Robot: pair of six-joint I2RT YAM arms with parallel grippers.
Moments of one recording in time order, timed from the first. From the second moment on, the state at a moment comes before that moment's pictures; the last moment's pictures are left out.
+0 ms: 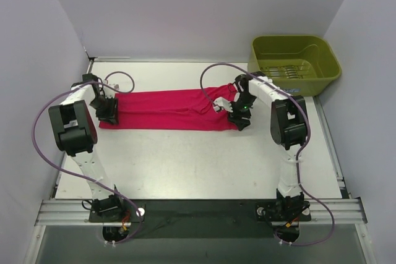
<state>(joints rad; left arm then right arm) 0.24 2.05 1.50 -0.84 0.23 0.28 0.29 2.17 1.66 -1.15 -0.36 -1.38</state>
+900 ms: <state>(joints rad) 0.25 1.98 1.57 -0.91 0.36 0.31 0.26 2.17 2.02 -1.20 -0.47 -1.05</state>
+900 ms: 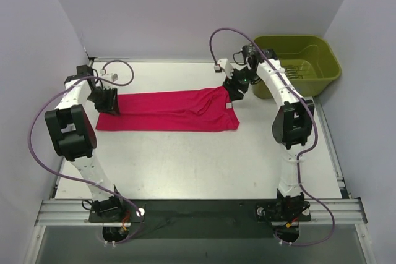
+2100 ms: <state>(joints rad) -0.25 2.08 1.60 -0.21 0.55 -0.01 0.35 2.45 2.20 -0.84 -0.40 -0.99</state>
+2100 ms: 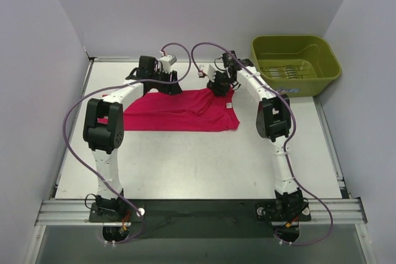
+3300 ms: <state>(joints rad) -0.28 2.00 1.33 -0.04 0.60 0.18 0.29 2.52 2.26 -0.67 -0.51 -0.52</state>
